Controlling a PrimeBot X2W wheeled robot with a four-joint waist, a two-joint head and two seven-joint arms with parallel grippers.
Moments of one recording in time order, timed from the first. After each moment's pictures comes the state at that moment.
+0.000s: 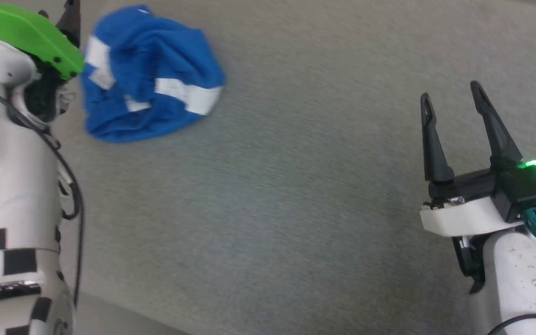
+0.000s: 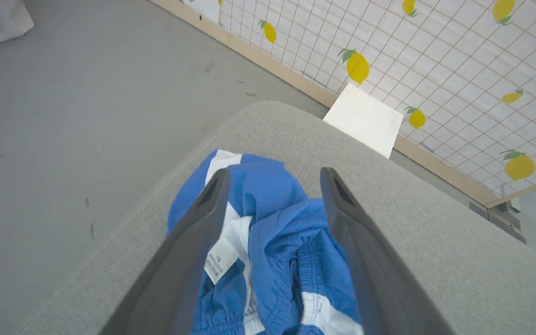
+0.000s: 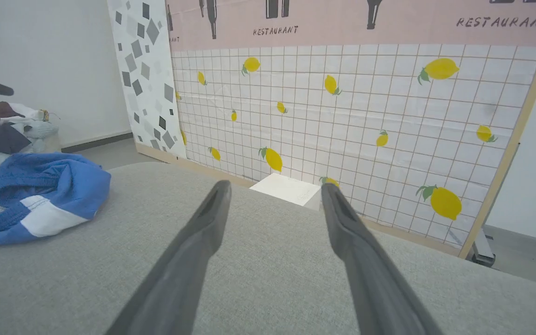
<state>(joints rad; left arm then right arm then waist) -0.98 0.25 0.09 0.67 -0.52 -0.03 0.31 -0.28 -0.02 0.00 -0.04 -0.14 0.12 -0.26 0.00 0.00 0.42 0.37</state>
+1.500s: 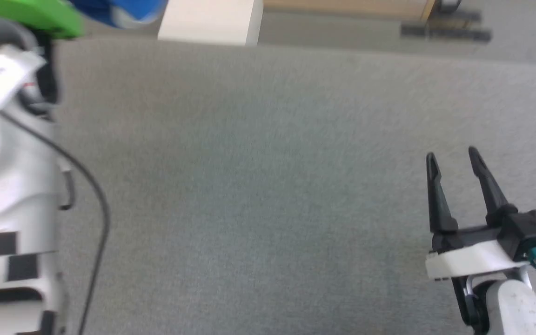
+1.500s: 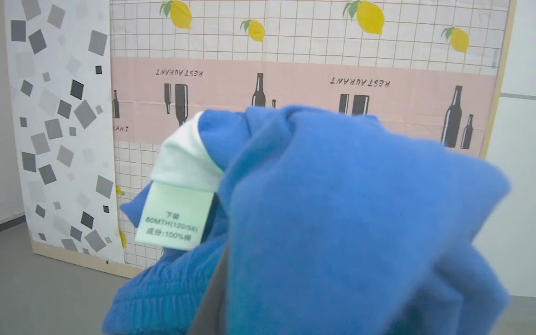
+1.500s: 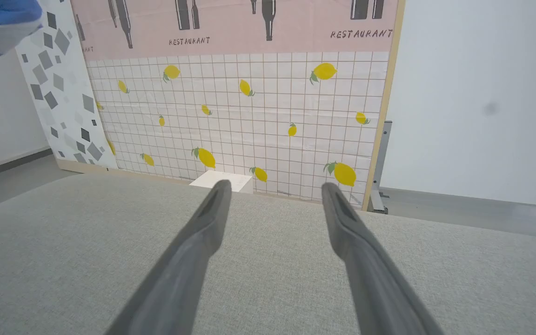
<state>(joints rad) -0.98 0.29 -0.07 0.42 -0.38 0.01 -0.09 -0.12 -0.02 -0.03 0.02 0.01 0.12 -0.26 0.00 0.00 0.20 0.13</state>
